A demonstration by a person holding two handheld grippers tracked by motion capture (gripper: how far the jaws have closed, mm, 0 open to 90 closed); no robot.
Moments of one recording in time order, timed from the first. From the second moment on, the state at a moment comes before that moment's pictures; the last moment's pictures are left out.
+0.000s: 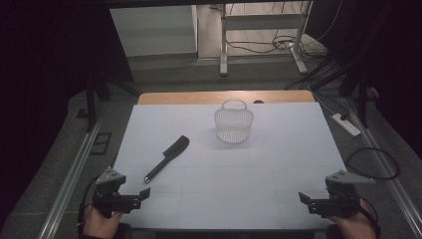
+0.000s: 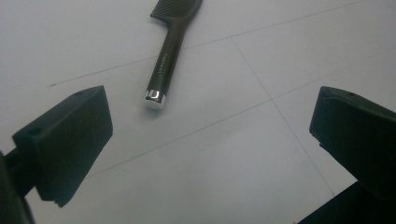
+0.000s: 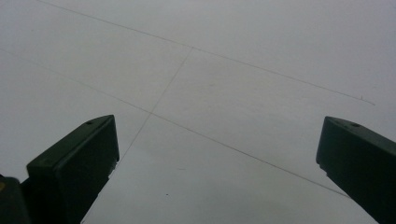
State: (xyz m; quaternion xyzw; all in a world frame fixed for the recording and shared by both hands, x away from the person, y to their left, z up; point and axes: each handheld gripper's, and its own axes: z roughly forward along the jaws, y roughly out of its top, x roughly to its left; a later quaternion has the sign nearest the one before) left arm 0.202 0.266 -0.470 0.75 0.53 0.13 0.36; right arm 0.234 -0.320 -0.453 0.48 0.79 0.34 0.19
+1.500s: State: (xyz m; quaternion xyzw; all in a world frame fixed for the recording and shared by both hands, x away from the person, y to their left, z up) left arm 0.268 0.257 -0.471 0.80 0.51 0.09 0.29; right arm 0.235 -0.318 -0.454 0.48 0.79 0.33 0.18
